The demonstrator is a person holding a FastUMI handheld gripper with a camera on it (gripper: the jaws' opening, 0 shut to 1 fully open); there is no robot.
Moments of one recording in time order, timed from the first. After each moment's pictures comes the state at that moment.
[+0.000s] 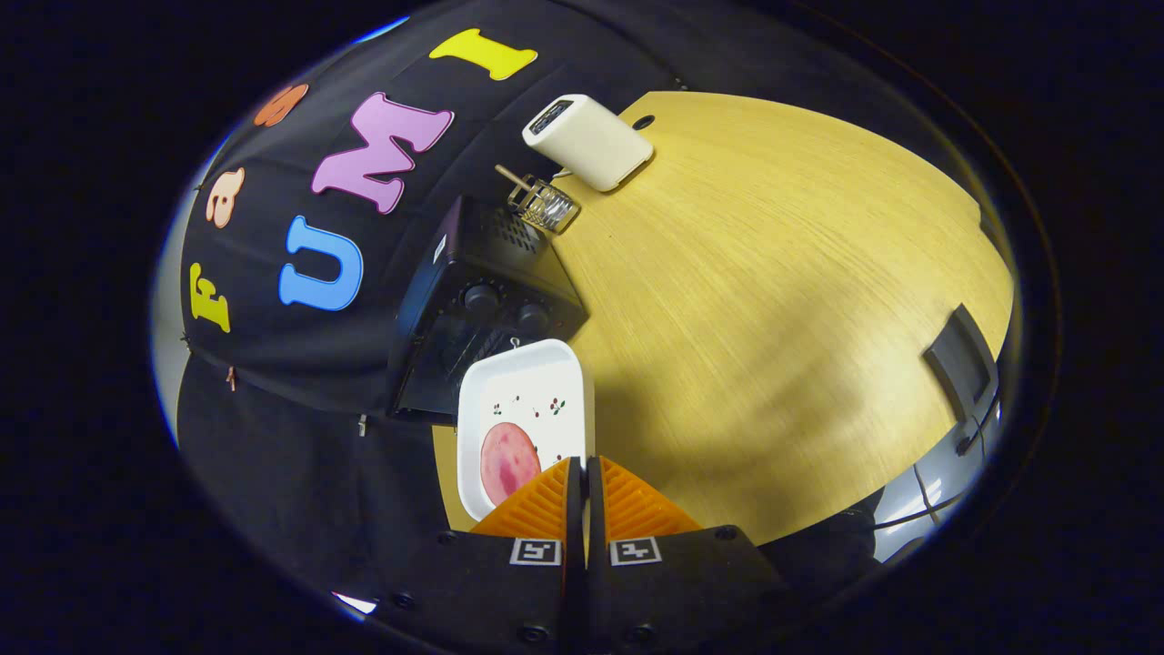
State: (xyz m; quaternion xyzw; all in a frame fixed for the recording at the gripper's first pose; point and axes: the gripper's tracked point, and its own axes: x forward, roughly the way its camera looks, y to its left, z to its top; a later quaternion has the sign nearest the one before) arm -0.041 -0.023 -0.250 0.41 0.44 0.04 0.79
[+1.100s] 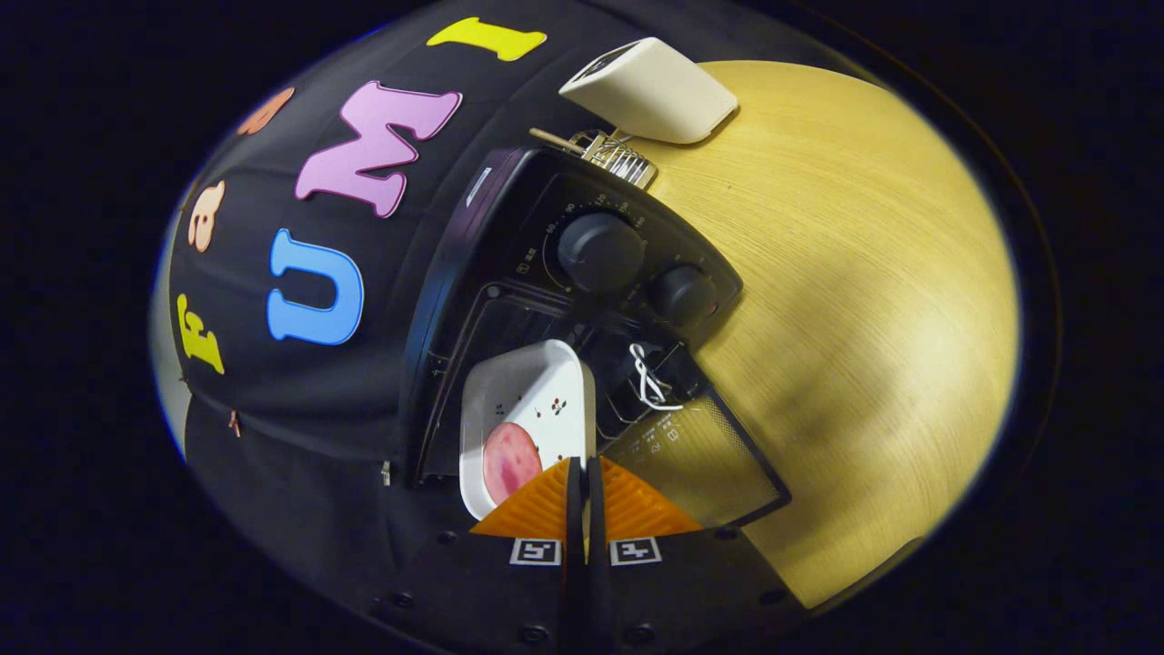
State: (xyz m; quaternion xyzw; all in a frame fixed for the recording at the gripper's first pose) arm 0.098 0.130 -0.291 0.49 0.40 0.00 0.78
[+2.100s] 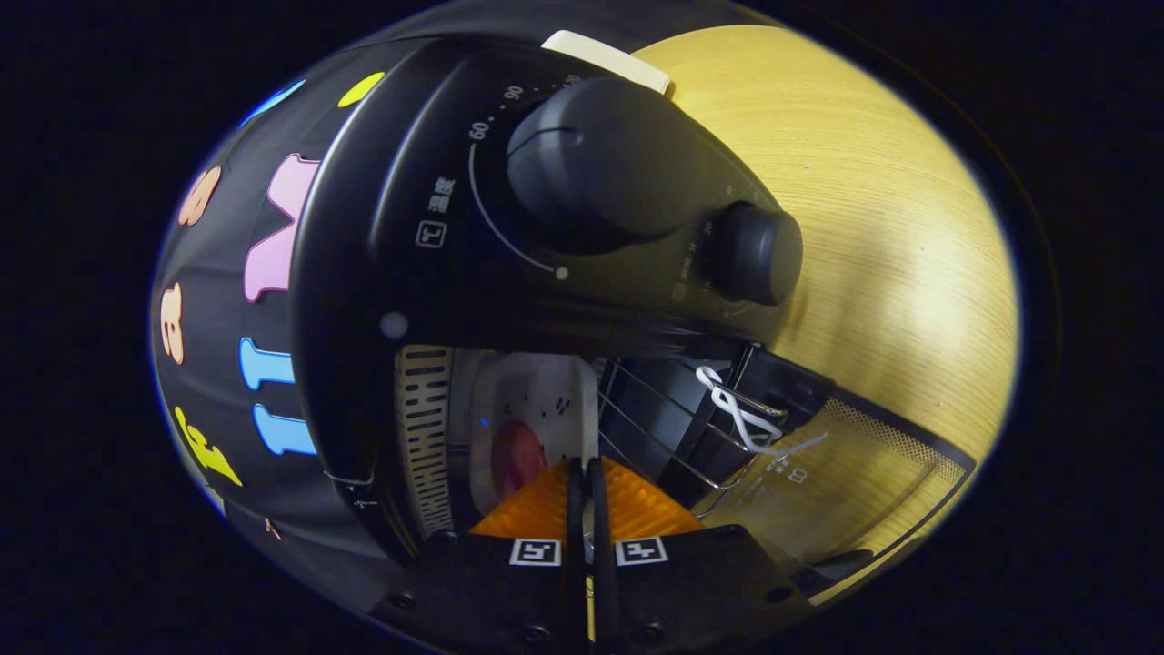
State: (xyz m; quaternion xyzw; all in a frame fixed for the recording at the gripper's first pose) arm 0.178 0.161 -0.316 0.58 0.32 -0.10 0.74
